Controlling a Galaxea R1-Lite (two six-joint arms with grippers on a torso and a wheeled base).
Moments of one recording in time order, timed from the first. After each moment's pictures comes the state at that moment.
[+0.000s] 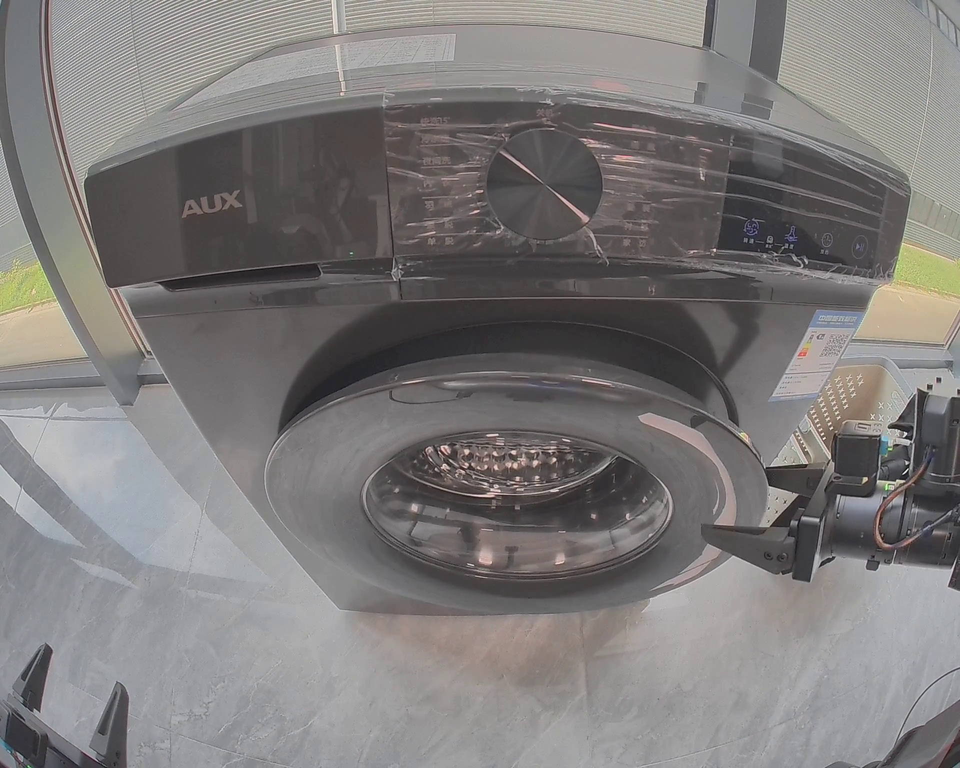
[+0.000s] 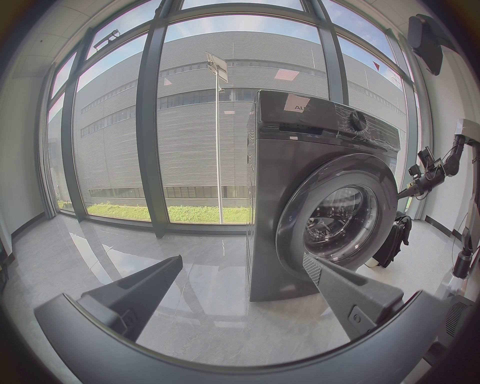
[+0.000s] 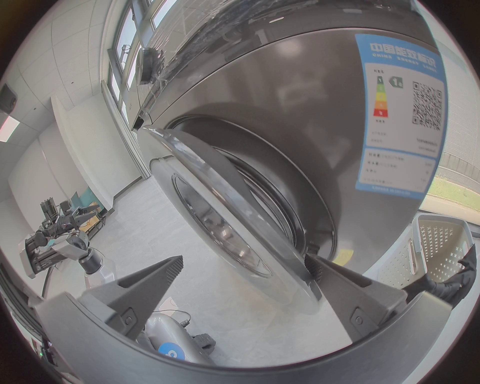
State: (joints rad) left arm 0.00 0.02 -0.02 0.00 0.00 -0.01; right arm 0.34 1.38 -0.51 -0.50 0.35 -0.06
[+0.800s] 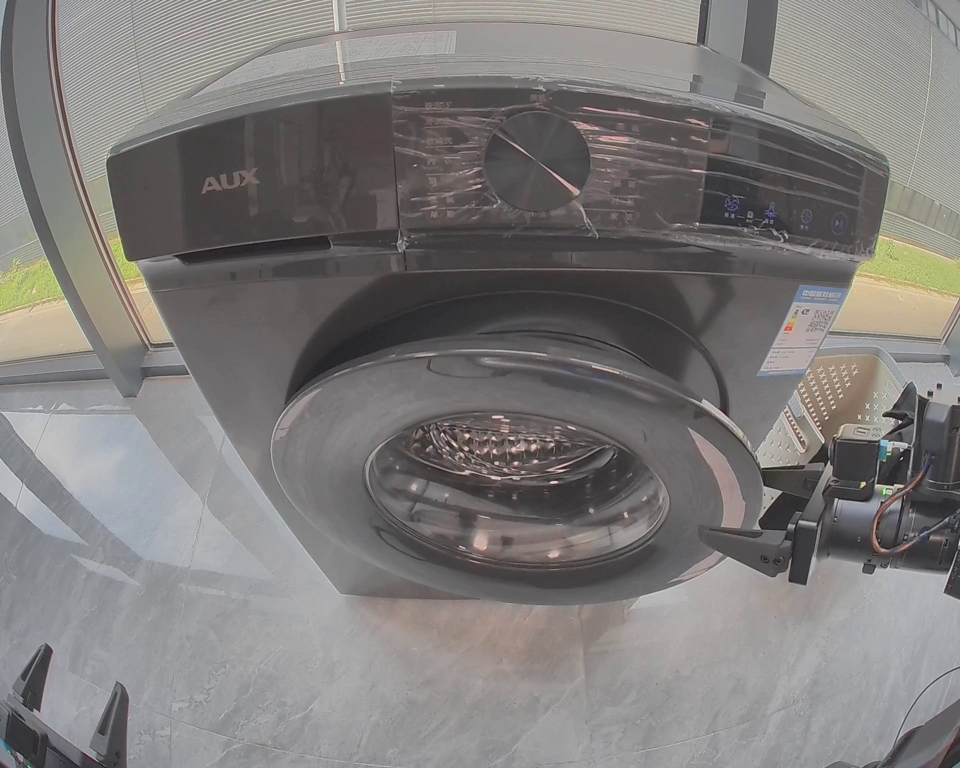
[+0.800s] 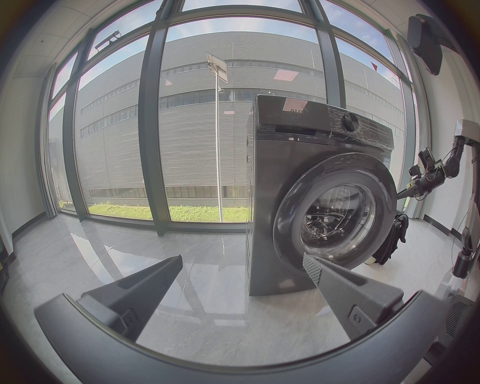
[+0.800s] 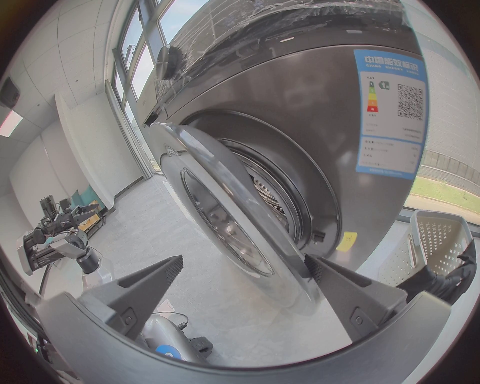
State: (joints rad) left arm 0.00 0.02 -0.02 0.00 0.00 -0.01; right arm 0.35 1.39 -0.48 -0.56 0.35 -0.06
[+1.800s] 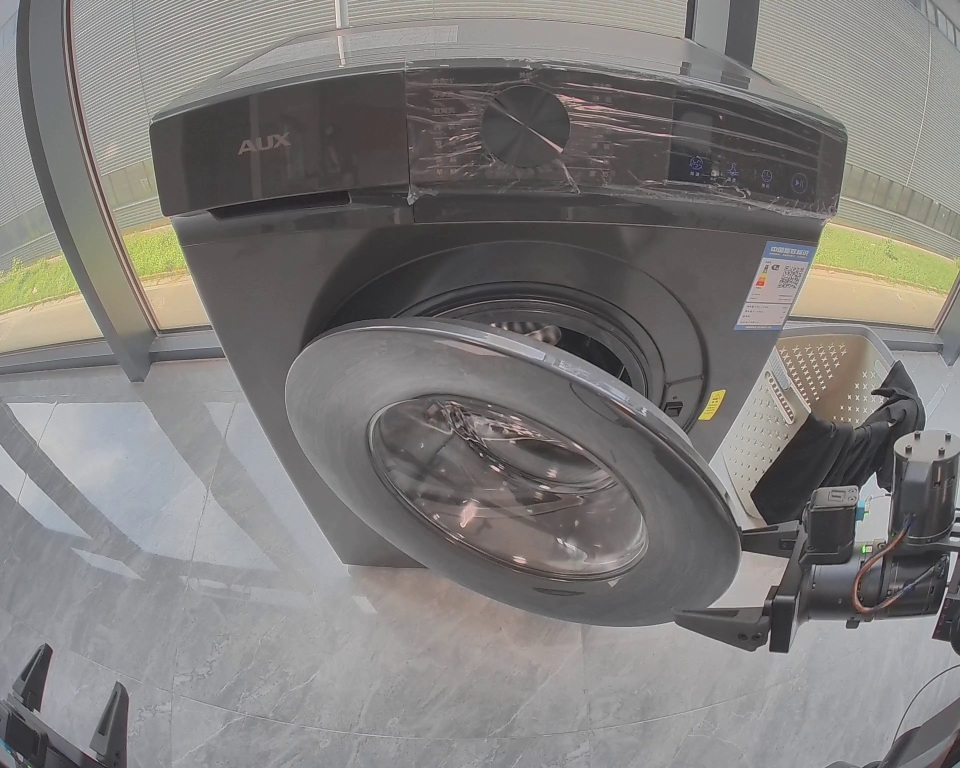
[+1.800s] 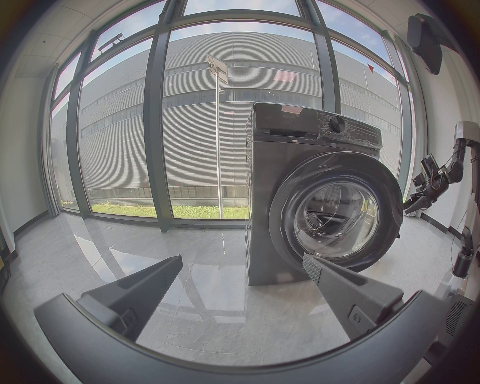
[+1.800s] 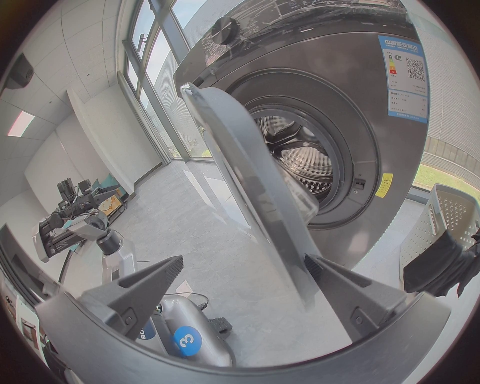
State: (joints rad) left arm 0.00 0.02 -0.02 0.00 0.00 0.00; right arm 0.47 1.39 -0.38 -0.56 0.35 -0.05
